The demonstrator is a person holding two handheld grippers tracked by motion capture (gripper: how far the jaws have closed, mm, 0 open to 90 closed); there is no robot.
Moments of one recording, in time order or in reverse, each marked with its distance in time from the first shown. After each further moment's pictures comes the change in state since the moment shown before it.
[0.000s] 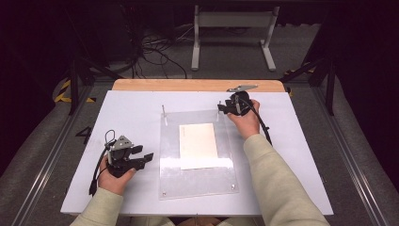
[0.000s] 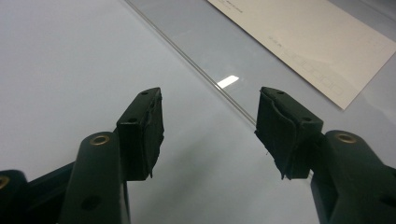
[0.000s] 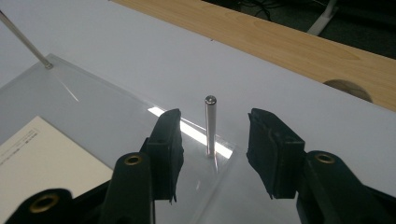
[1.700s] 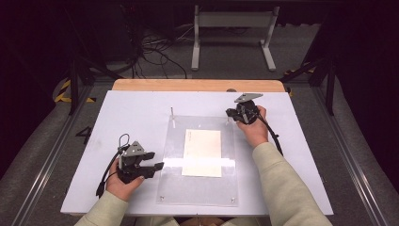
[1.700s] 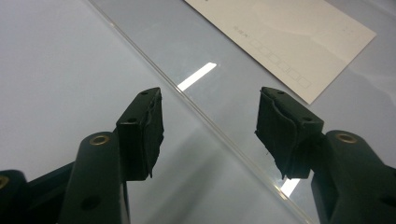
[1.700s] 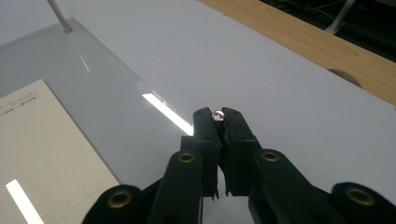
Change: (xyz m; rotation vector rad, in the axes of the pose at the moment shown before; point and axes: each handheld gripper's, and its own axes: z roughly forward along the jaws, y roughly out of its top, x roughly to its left) left arm -0.029 0.001 0.011 0.054 -0.111 0.101; right arm -0.001 -0.027 -0.024 0.014 0.020 -0.160
